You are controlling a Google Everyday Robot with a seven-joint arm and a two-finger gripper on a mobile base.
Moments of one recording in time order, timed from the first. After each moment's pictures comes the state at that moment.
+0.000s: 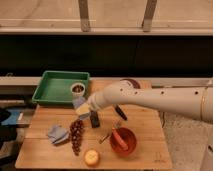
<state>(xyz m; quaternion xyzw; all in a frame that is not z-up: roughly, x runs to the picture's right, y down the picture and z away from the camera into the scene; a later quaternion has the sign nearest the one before) -0.091 0.073 0.746 -0.30 -0.23 0.45 0.81</state>
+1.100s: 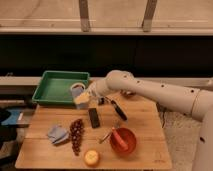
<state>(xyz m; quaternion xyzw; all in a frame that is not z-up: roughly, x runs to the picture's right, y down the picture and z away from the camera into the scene) -0.101 0.030 0.756 -0.30 -0.27 0.44 0.80</state>
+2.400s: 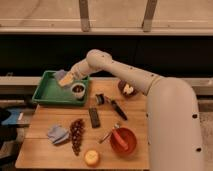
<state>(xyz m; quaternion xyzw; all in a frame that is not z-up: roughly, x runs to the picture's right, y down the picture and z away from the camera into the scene) -0.209 -0.073 0.810 -0.30 -0.36 0.34 0.82</state>
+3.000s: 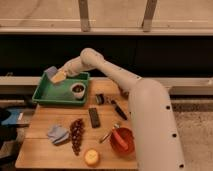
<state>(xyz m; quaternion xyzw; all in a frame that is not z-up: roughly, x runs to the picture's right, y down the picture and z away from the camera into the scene) -0.265 -0.094 0.833 -0.29 -0.41 0.29 0.81</state>
